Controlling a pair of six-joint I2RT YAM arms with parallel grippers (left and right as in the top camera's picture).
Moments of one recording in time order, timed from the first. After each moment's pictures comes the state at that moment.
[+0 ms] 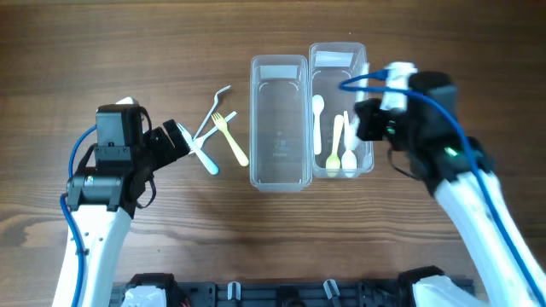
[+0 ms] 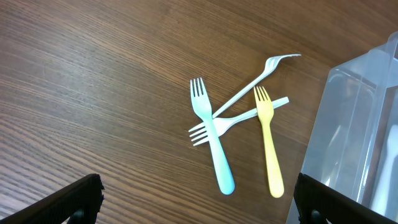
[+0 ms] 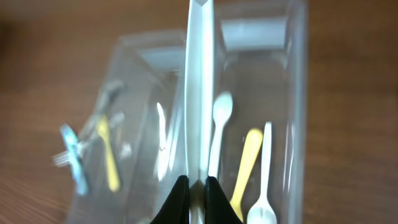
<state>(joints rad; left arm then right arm) -0.02 1.11 0.93 -0.78 -0.05 -0.45 0.22 1.27 1.03 -0.55 -0.21 0.27</state>
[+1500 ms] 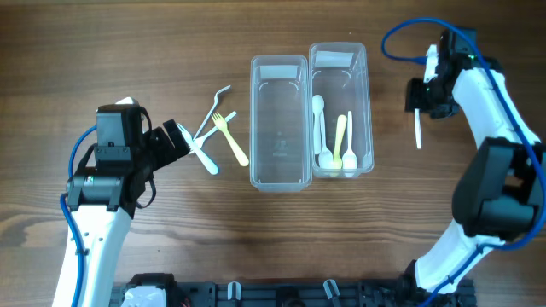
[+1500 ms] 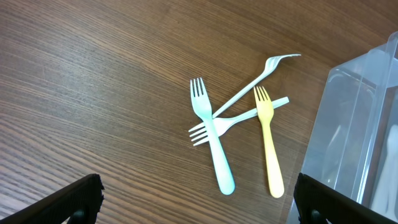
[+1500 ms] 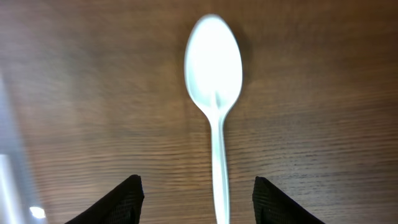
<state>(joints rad) -0.02 1.11 0.93 -0.78 -0.05 -0.45 -0.14 1.98 1.48 -0.85 0.03 -0.04</state>
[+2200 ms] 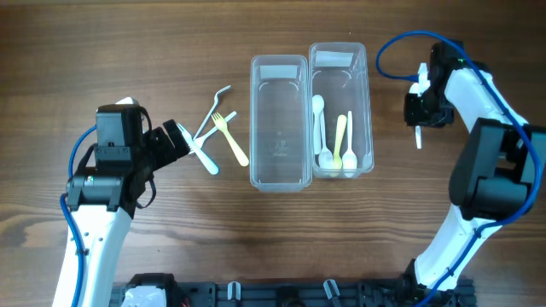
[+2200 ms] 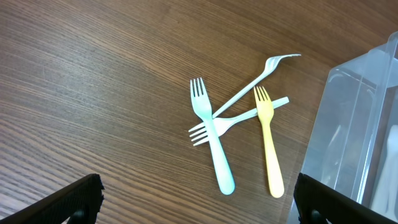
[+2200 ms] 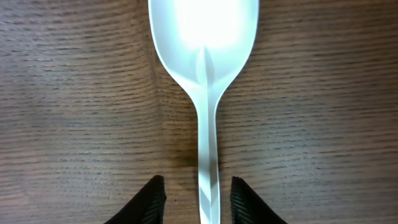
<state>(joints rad) -0.02 1.11 0.93 -0.78 -0.05 -0.45 -0.16 2.09 1.47 -0.88 0.07 -0.08</state>
